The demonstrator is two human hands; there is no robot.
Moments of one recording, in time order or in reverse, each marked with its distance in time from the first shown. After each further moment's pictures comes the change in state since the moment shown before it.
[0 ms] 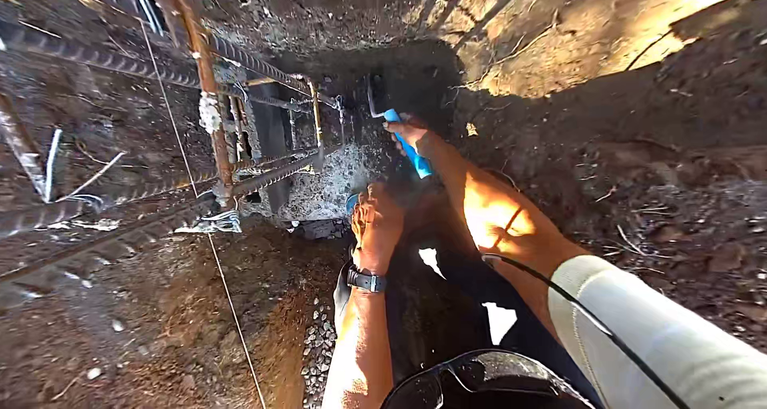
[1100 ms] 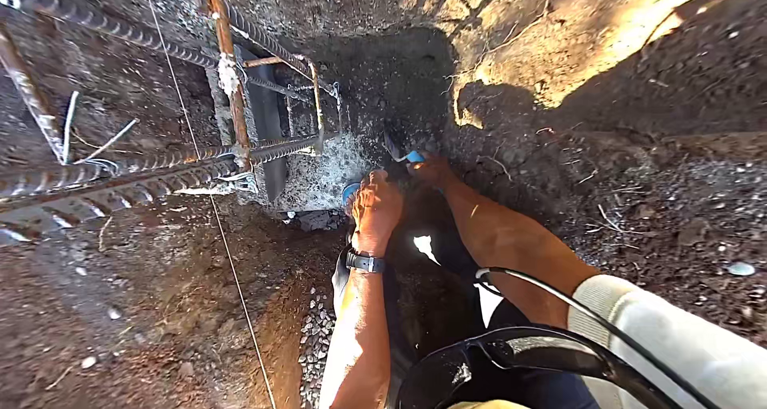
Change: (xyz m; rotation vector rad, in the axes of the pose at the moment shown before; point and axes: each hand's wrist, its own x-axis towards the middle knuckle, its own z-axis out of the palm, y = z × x) left_hand -0.004 -0.001 -0.004 -0.059 -0.029 0.059; right_hand -0.088 0.095 -0.019 -0.578 0.185 0.013
